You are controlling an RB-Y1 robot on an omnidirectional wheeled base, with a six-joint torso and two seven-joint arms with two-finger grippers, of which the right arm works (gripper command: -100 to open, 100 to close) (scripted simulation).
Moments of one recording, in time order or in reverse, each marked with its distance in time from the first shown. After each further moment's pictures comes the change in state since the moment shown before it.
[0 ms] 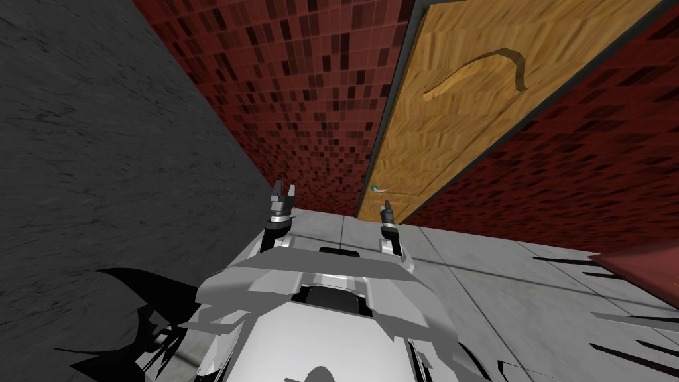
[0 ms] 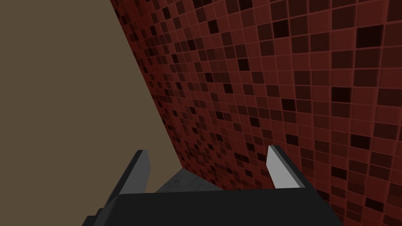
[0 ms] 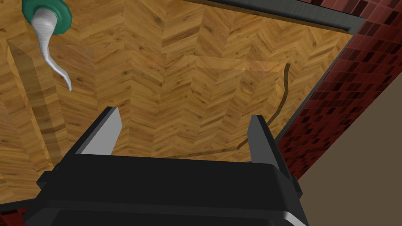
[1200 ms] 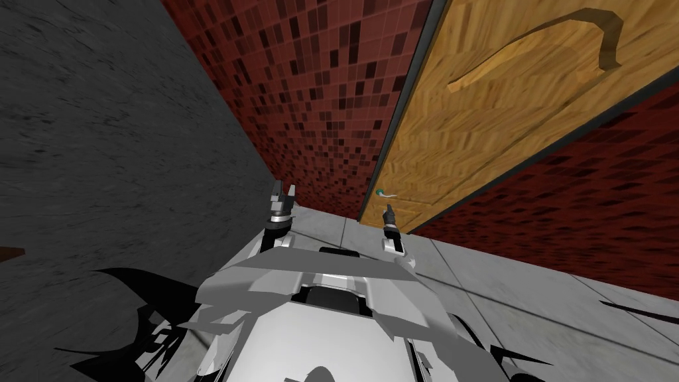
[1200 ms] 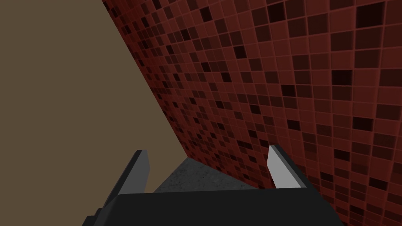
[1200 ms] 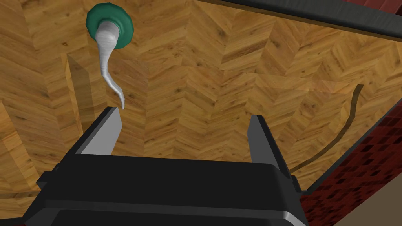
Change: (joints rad) arm -0.141 -0.070 -0.050 0.330 -0.053 -0.024 -0.029
